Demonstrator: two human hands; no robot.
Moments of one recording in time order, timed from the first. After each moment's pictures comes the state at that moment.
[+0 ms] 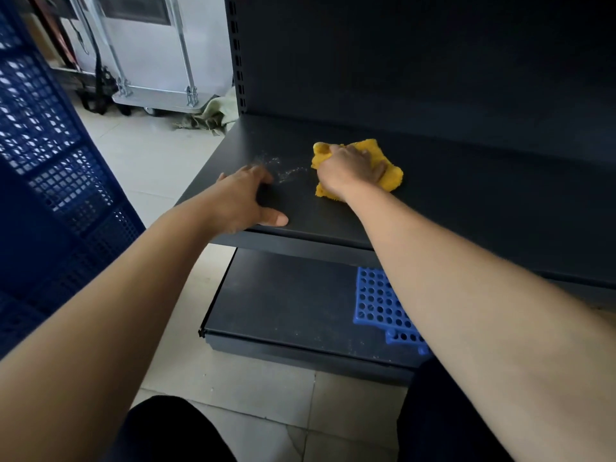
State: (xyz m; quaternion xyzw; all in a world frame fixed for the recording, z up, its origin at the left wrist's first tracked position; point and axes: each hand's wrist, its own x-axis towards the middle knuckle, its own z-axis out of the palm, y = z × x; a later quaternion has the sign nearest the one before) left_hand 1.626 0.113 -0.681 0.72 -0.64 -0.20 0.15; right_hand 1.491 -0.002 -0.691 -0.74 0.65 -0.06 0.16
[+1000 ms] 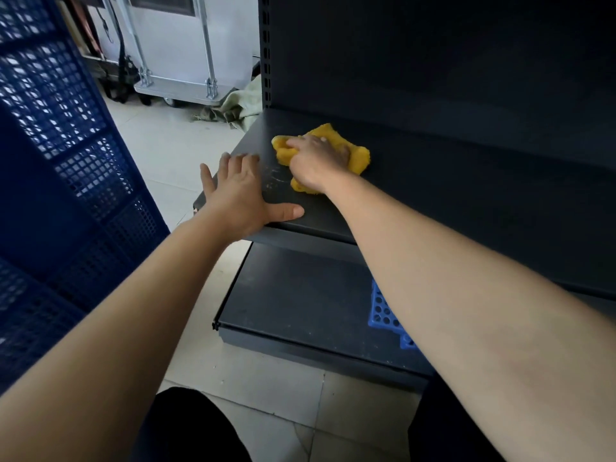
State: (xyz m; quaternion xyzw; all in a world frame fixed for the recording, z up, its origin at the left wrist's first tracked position) left_hand 1.642 0.118 -0.706 0.80 -0.57 -0.09 0.16; right_hand 1.555 0.008 -0.690 -0.84 0.51 -0.05 0.16
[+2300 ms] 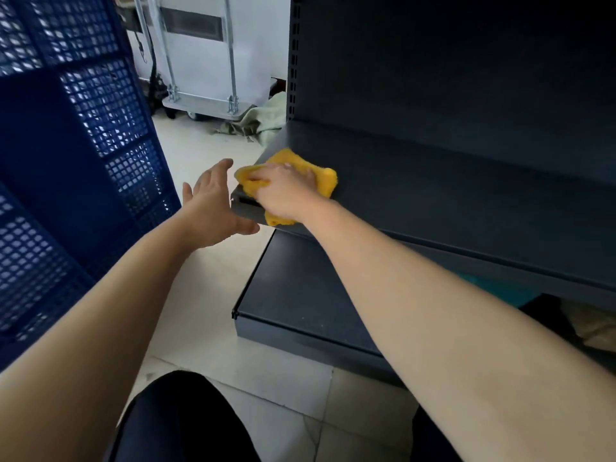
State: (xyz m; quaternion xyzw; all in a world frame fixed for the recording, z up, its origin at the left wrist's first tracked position) left_hand 1.681 0.197 -0.698 0.79 -0.52 -0.17 0.27; right_hand 1.589 0.099 -0.693 -0.90 0.39 -0.08 0.19
